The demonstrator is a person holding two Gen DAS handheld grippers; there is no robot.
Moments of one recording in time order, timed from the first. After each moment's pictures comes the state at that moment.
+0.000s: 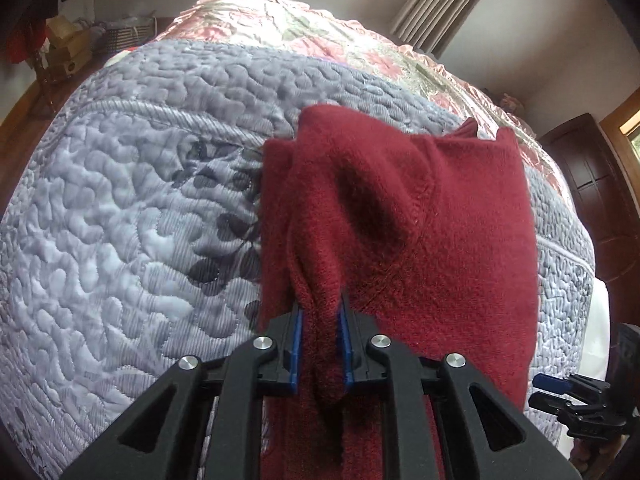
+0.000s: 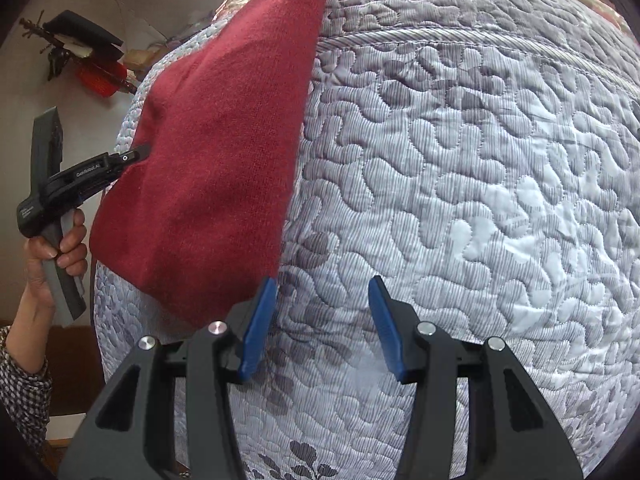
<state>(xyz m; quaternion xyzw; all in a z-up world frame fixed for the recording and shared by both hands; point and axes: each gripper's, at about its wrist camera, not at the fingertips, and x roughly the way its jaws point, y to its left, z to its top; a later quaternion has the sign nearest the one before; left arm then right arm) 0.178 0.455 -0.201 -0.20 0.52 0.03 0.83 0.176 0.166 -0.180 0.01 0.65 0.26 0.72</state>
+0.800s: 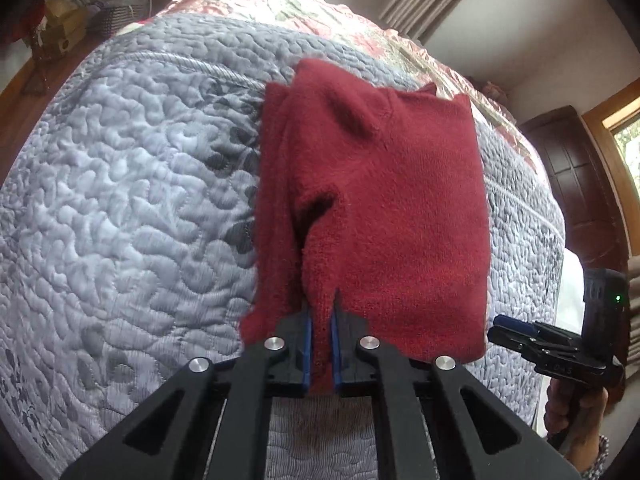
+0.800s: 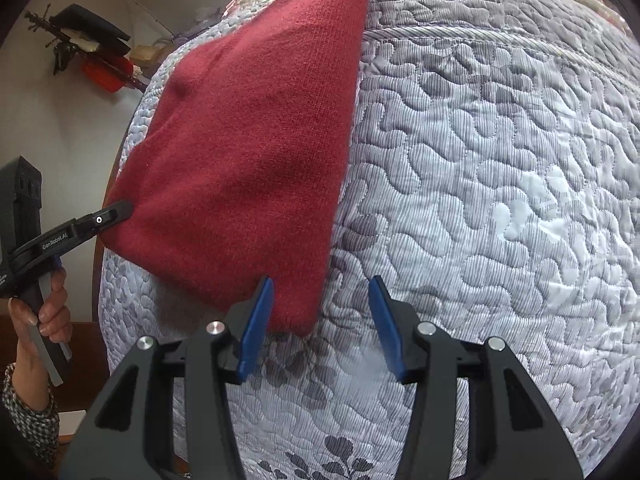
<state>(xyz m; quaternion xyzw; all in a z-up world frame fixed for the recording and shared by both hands) 0.090 0.448 -0.169 -0.24 0.53 0.00 0.81 0.140 0.209 -0.178 0.01 0.64 0.27 0.72</state>
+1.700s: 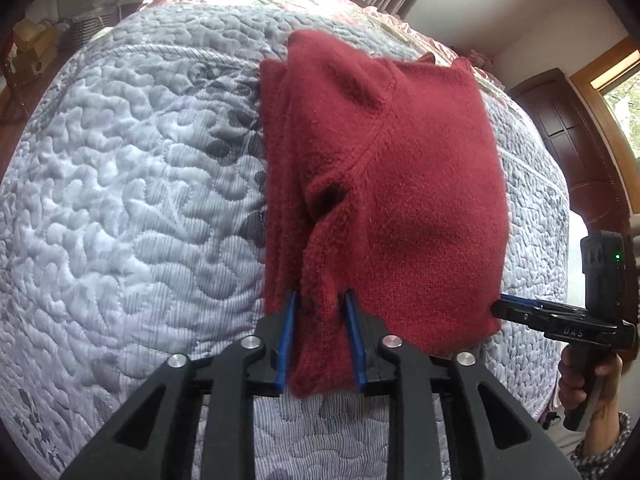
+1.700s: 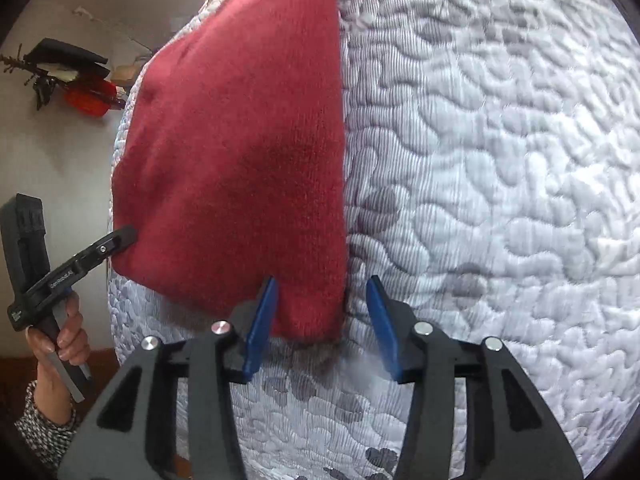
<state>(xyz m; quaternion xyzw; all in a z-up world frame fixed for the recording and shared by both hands) 0.110 0.448 -0.180 -0.19 0.56 -0.05 0.80 0.134 0.239 -0.204 0.06 0.66 0.23 0.71</state>
